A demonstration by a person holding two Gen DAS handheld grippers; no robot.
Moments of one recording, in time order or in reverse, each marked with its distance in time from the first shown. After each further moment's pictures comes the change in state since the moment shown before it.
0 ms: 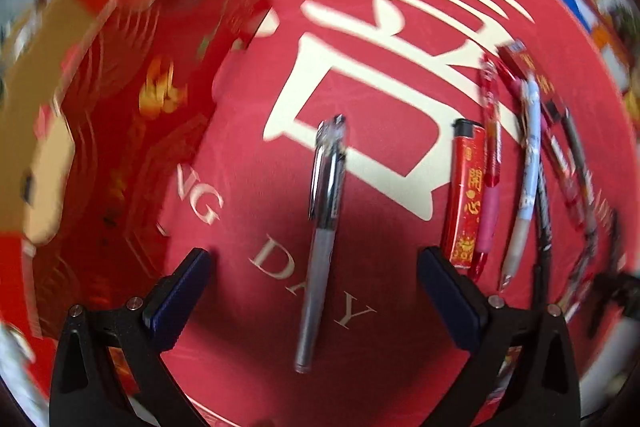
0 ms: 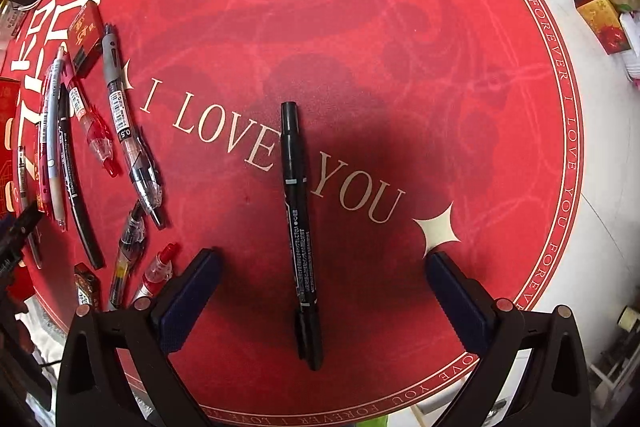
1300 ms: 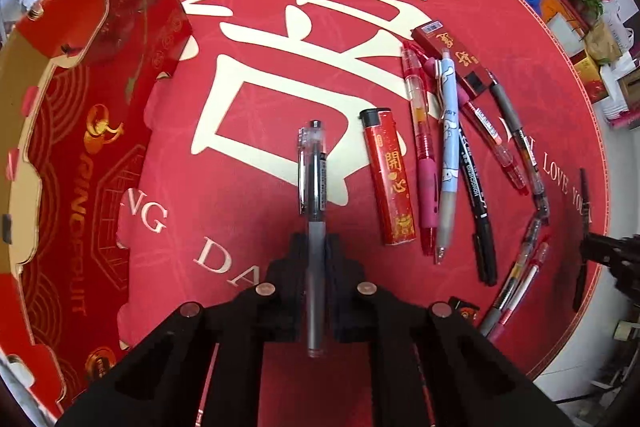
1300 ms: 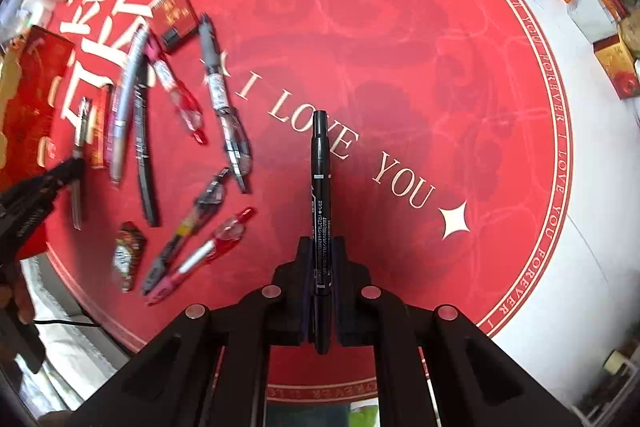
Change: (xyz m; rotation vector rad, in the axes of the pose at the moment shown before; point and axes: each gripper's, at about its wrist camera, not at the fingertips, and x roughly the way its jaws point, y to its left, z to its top) left arm -0.045 -0.042 0.015 0.222 -0.023 -0.073; right arm -0.068 0.063 -0.035 -0.121 -0.068 0.037
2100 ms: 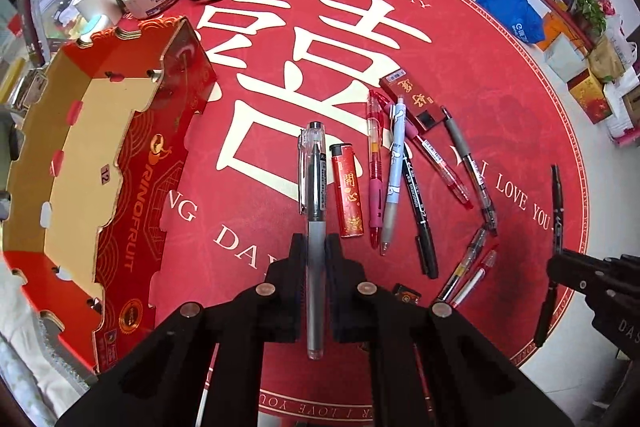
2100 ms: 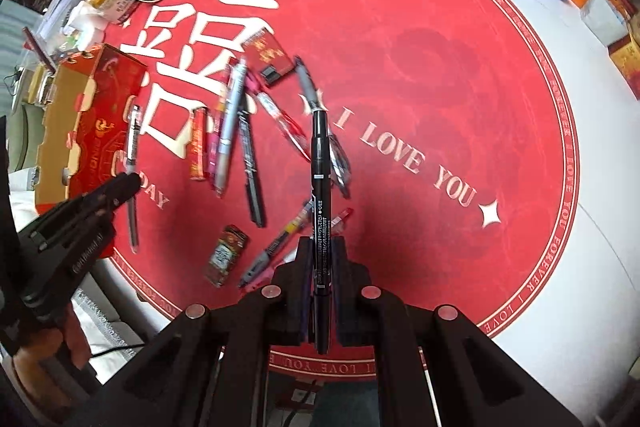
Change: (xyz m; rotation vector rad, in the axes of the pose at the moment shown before) left arm -0.076 -0.025 -0.009 -0.047 -0.076 0.040; right arm -0.076 0.043 -0.006 -0.009 -0.070 0.121
